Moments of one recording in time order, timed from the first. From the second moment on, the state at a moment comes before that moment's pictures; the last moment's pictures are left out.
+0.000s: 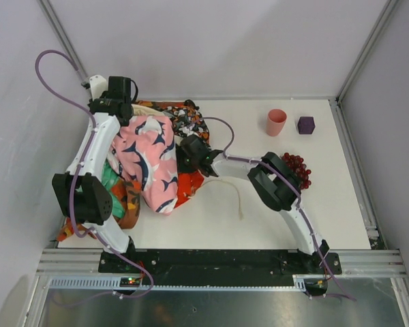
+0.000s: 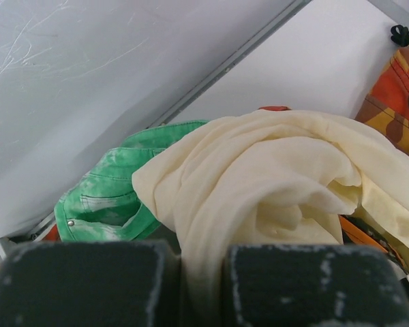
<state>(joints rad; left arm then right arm) -0.08 1.69 1.69 -0.86 -0.89 -0.53 0.86 2.25 1.61 -0.01 -0.06 0.70</state>
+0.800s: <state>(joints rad) -0.06 1.78 1.36 -0.81 -0.86 -0.70 0.94 1.13 1.31 -0.33 0.35 0.33</state>
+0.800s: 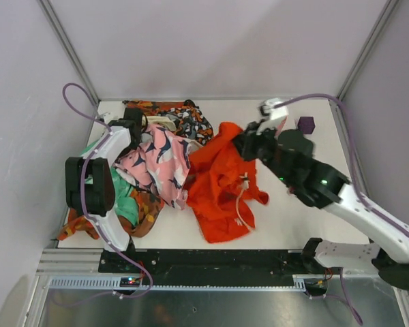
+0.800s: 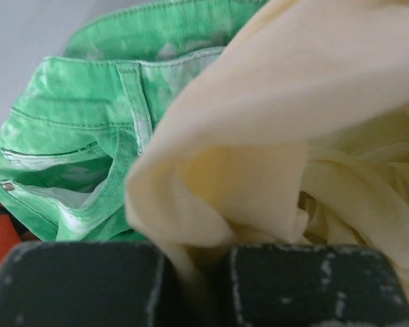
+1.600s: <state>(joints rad) -0.03 1.41 1.32 -0.82 -0.60 -0.72 0.75 1.08 1.56 -0.29 0.34 0.09</state>
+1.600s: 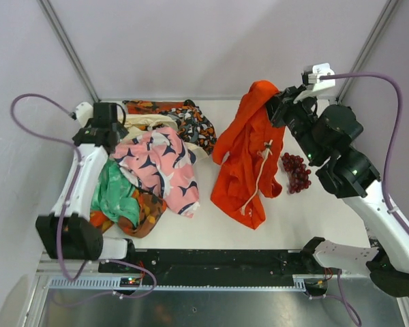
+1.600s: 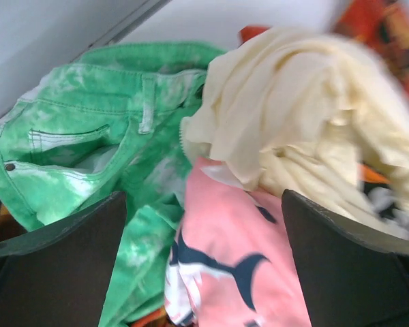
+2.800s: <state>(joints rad) -0.46 0.99 1.08 -0.80 -0.46 -0.74 0.65 1.44 0.67 -0.12 0.19 0.71</state>
